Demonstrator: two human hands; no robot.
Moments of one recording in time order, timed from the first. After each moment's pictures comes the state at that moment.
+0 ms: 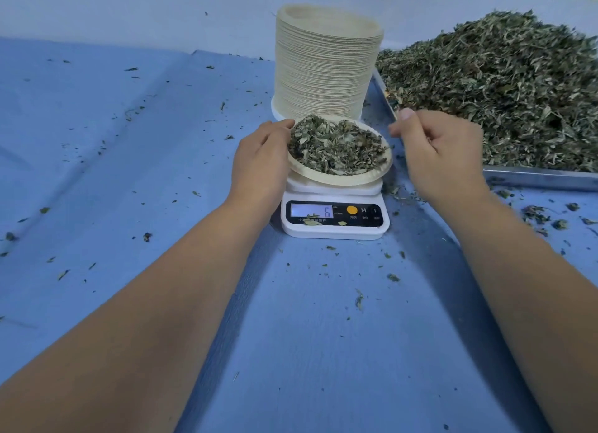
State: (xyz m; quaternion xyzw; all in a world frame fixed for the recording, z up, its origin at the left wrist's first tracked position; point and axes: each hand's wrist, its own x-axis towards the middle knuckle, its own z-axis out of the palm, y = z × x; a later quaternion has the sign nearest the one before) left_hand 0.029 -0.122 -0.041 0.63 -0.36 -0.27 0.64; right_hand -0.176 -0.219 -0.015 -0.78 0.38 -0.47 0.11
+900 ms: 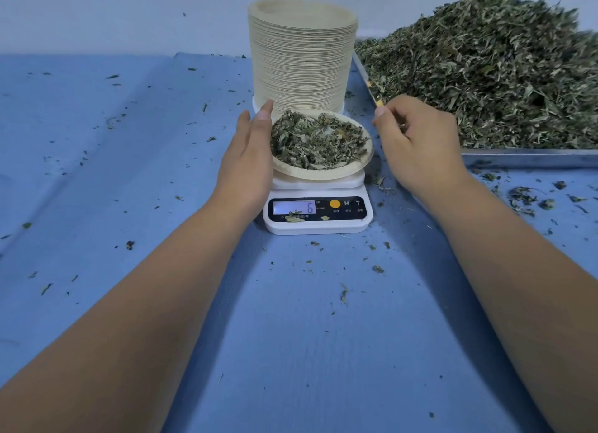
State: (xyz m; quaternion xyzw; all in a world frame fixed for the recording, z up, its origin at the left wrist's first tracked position) left_hand 0.017 -0.115 -0.034 0.67 -0.42 -0.24 0.56; right_hand -0.182 -0.228 -0.024 -0.80 0.40 -0.43 0.09
